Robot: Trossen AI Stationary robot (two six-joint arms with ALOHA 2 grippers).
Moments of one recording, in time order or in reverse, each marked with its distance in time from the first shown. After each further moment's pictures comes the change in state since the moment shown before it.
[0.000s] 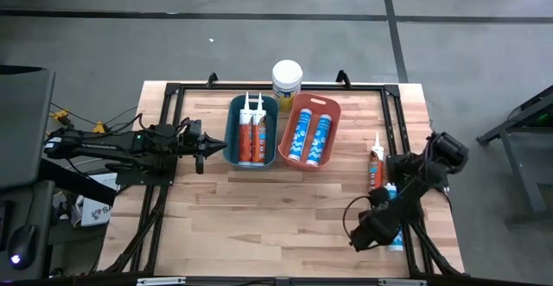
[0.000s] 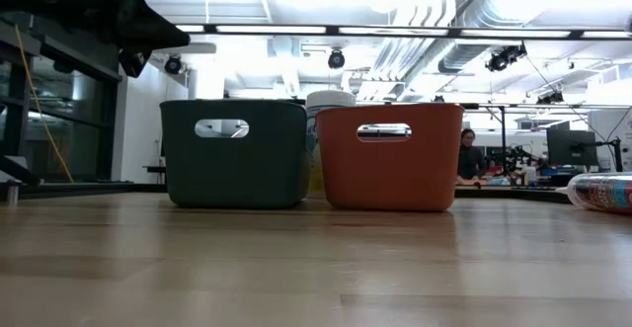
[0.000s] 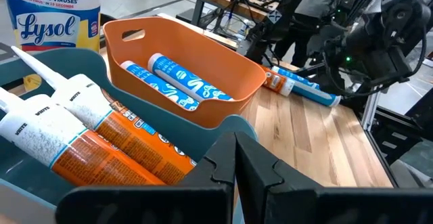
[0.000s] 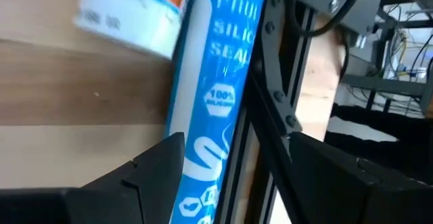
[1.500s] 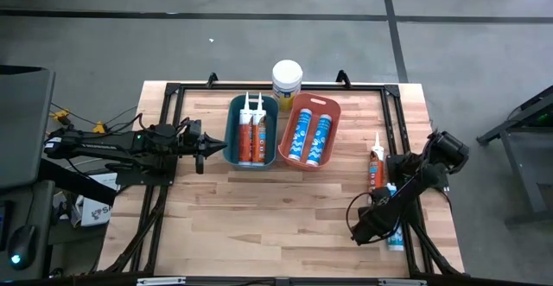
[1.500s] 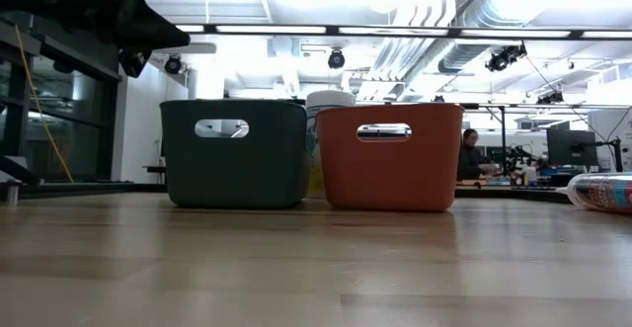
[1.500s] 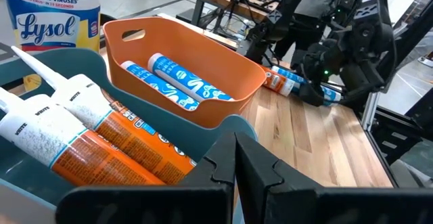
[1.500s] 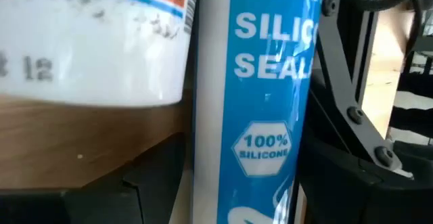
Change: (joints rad) left arm 0.000 0.000 0.000 0.000 0.000 0.000; right arm 0.001 -0.007 -0.242 0.327 -0.034 0.178
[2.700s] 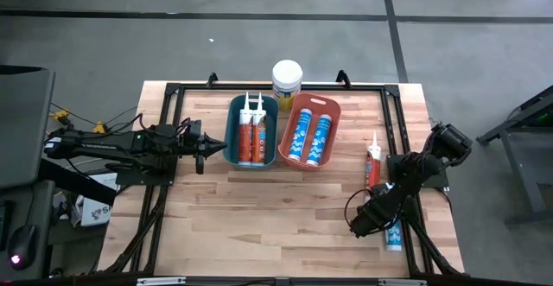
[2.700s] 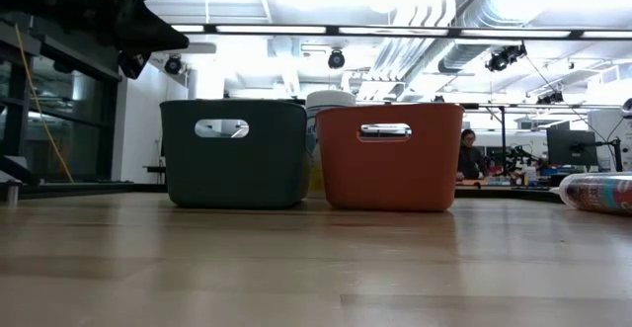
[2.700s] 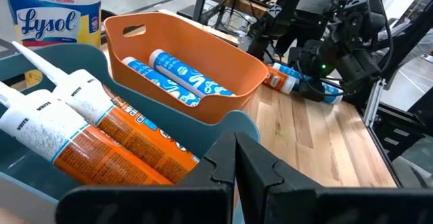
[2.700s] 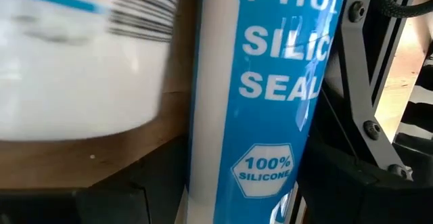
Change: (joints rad) left arm 0.000 0.000 0.000 -0.015 0.000 0.000; right arm -0.084 -0.040 -0.095 0.161 0.016 -0.070
